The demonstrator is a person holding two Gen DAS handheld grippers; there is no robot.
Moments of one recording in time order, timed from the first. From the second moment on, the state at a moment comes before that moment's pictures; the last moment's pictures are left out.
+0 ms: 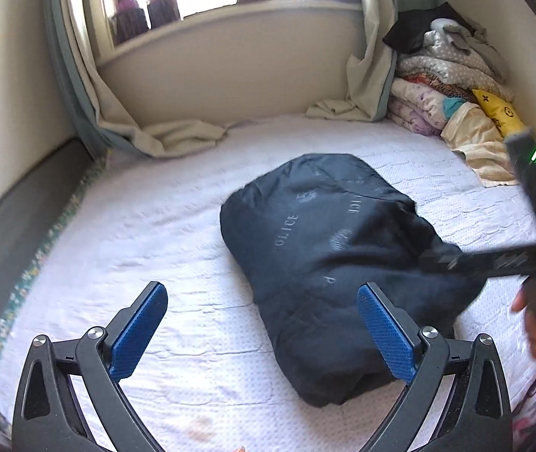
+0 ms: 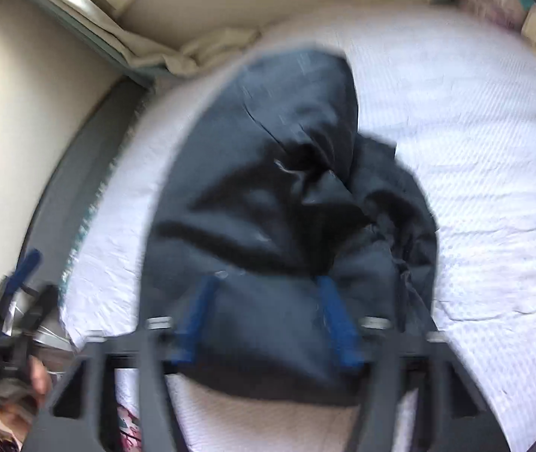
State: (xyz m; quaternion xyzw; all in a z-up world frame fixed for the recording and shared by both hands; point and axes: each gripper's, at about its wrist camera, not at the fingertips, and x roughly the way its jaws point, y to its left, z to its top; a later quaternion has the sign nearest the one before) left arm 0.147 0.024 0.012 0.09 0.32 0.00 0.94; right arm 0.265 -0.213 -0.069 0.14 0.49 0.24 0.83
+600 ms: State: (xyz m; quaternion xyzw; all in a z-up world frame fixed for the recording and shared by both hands) left arm 0.059 0.009 -0.014 0.04 0.34 0.03 0.94; right arm 0.107 -0.208 -0.032 -0.03 0.39 0.08 0.92
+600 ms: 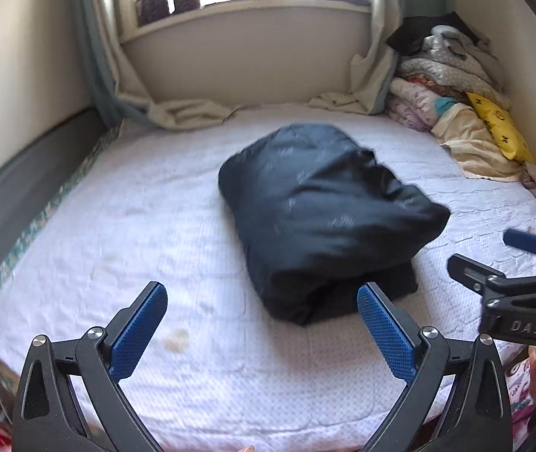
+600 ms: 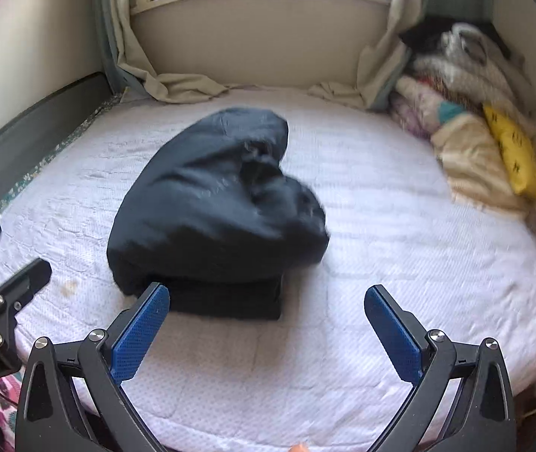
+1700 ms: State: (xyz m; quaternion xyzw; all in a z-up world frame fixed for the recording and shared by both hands) left arm 0.056 0.015 -0.037 0.04 0.36 0.06 0.93; right arm 0.090 -0.218 -0.046 -0.02 0.40 0.08 0.91
